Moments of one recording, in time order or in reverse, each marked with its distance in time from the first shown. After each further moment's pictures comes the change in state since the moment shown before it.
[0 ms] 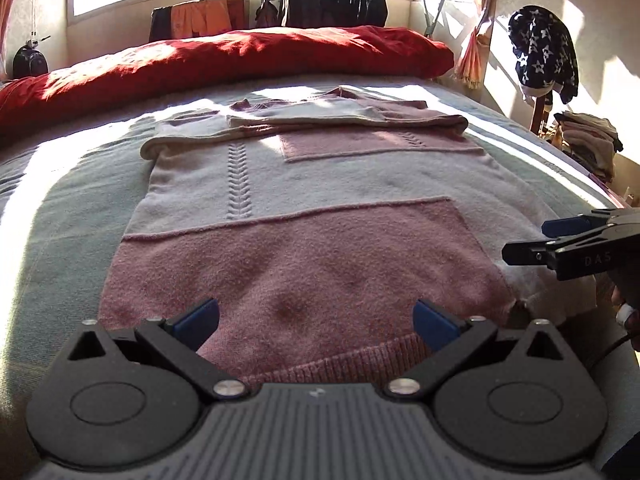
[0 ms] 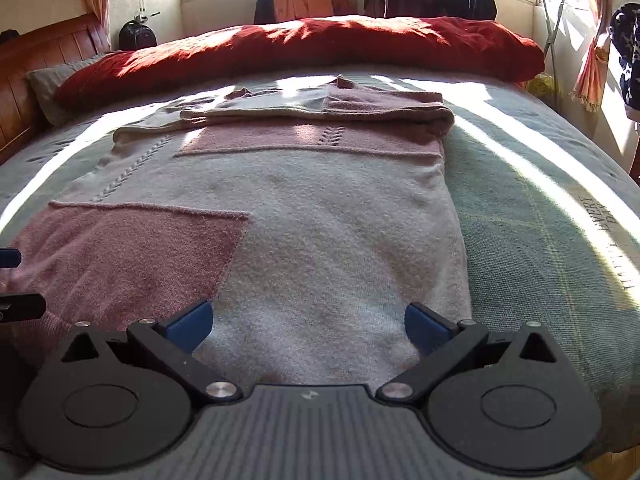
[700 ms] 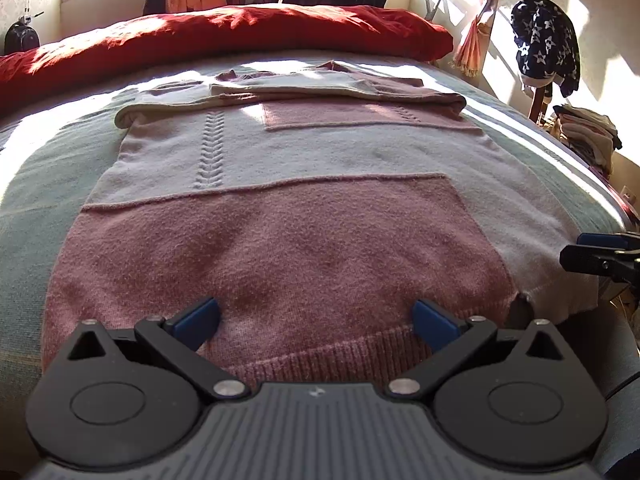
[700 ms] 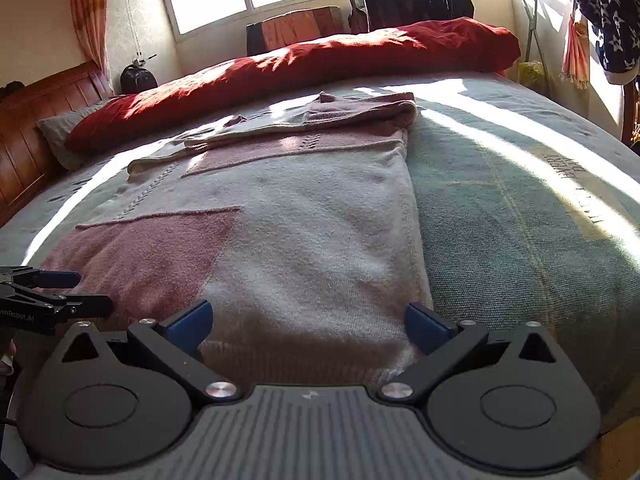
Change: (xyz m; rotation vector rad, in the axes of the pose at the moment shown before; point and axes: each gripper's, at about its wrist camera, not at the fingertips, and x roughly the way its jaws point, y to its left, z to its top) left arm 0.027 -0.008 -0.009 -0.046 0.064 -0.031; right arm -0.037 -0.027 -0.034 0.112 -0.080 0.044
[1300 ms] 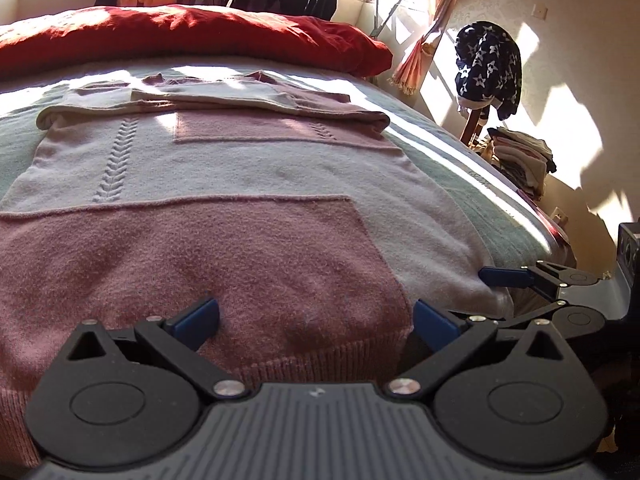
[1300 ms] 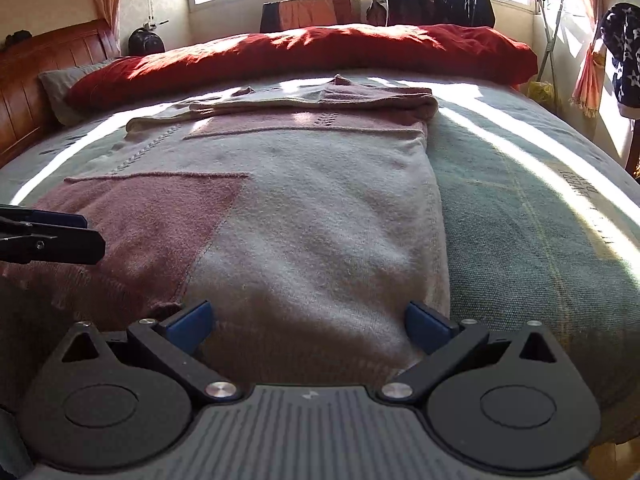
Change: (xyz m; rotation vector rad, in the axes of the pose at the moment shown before) left arm 0.006 -0.026 0.009 -0.032 -0.025 -0.237; right arm 0.020 0.018 -0.013 -0.140 0.046 -0.069
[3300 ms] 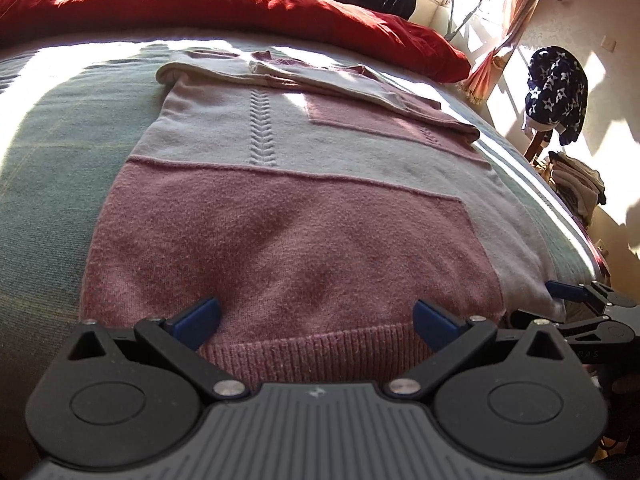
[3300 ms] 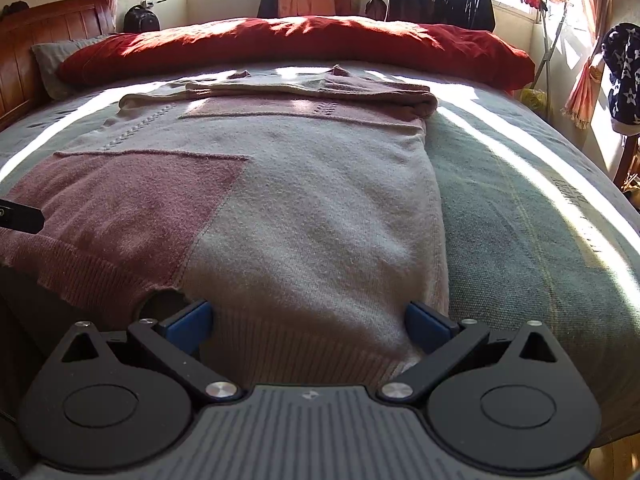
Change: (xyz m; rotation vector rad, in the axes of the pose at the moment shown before) left arm -0.036 0.075 -0.010 -0.158 0.030 0.122; right arm 0.001 0.012 0.000 -0.050 0.036 -0.067
